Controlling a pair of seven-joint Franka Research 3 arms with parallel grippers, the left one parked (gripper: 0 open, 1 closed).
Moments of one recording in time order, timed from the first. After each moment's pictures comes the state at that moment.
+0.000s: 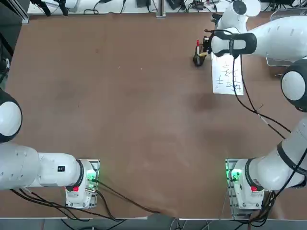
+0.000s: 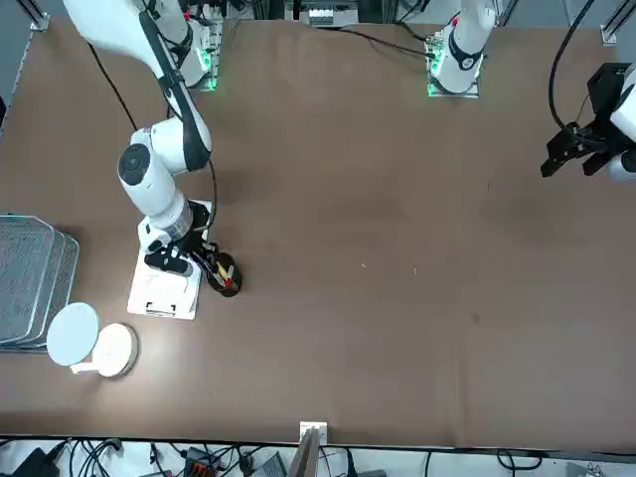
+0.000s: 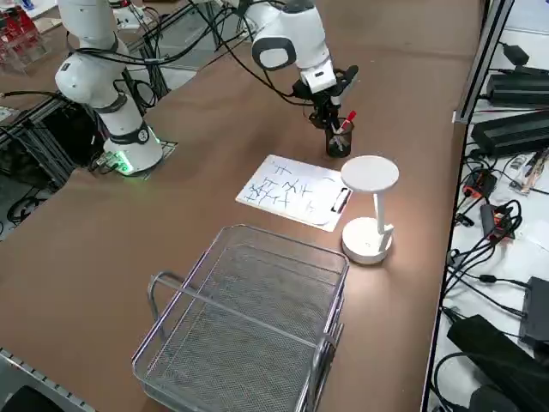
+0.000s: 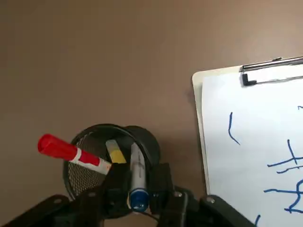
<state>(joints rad) 0.22 0.38 0.07 -2.03 0.04 2.66 0.45</state>
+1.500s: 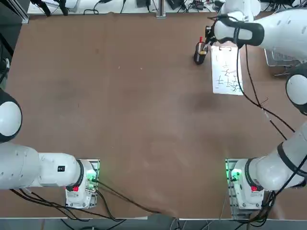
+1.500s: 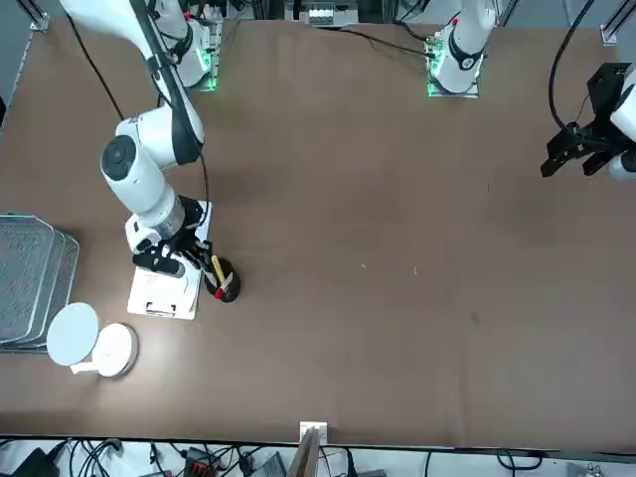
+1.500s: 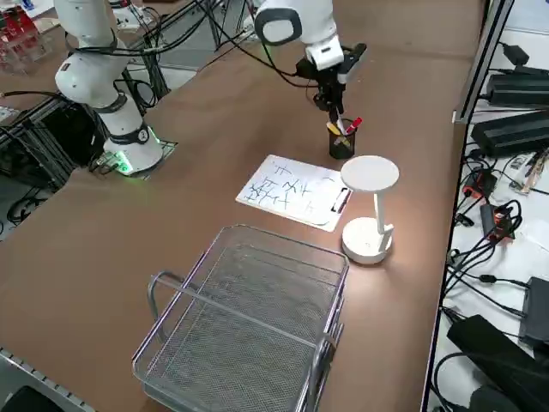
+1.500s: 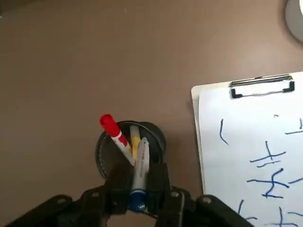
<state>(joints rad) 0.22 0.31 0.06 -1.91 0.04 2.43 0.45</state>
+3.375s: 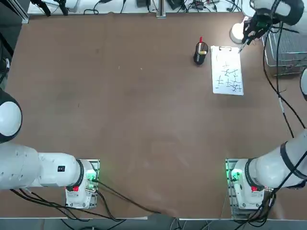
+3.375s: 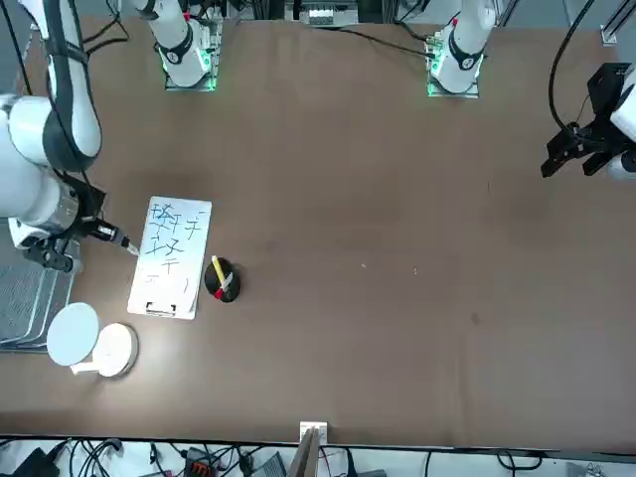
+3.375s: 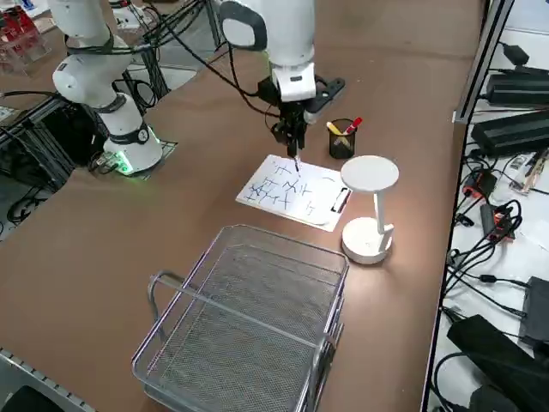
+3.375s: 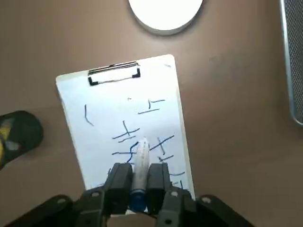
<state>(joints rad) 0.12 0.27 -0.19 -1.86 0.06 2.09 0.15</state>
